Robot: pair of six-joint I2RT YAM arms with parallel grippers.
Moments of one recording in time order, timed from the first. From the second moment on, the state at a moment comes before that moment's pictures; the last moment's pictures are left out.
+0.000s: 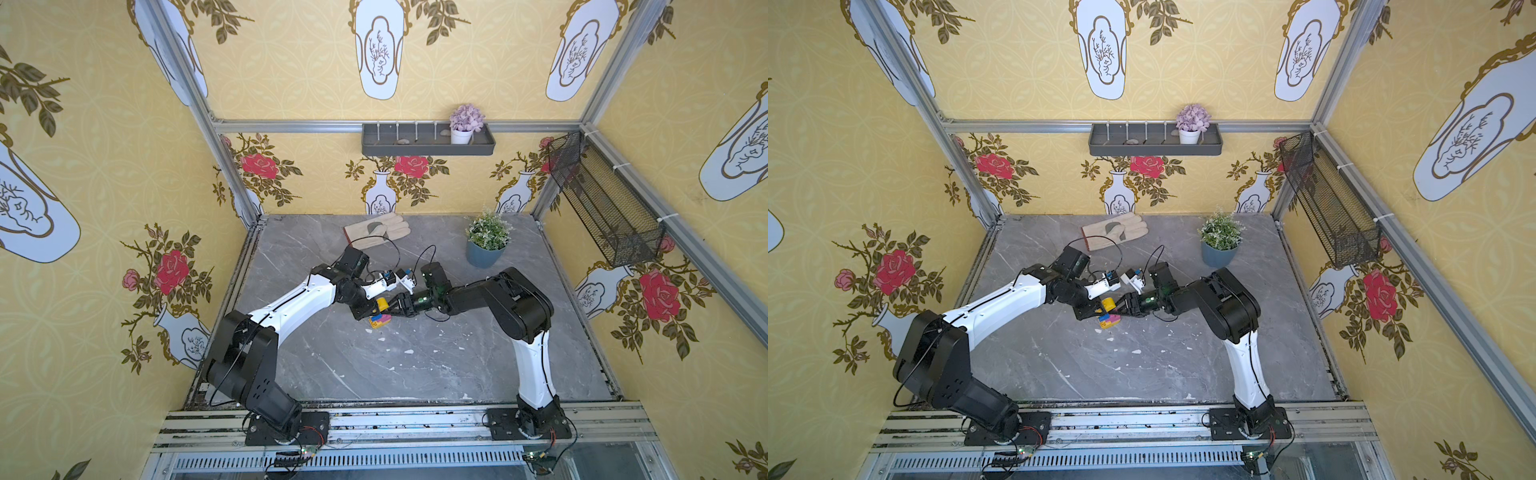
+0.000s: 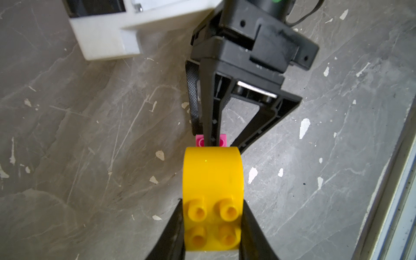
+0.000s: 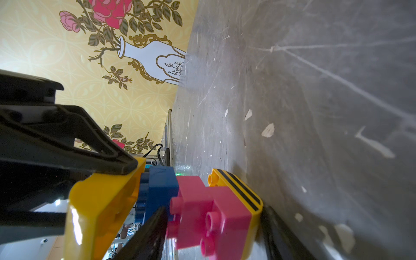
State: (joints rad) left arm -0.51 1.58 1.11 -0.71 0.36 0.58; right arm 0.64 2.16 1.01 0.38 -1.05 0.55
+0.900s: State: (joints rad) left arm -0.52 1.59 1.10 -0.70 0.36 0.58; right arm 0.64 2.16 1.00 0.41 -1.04 0.57
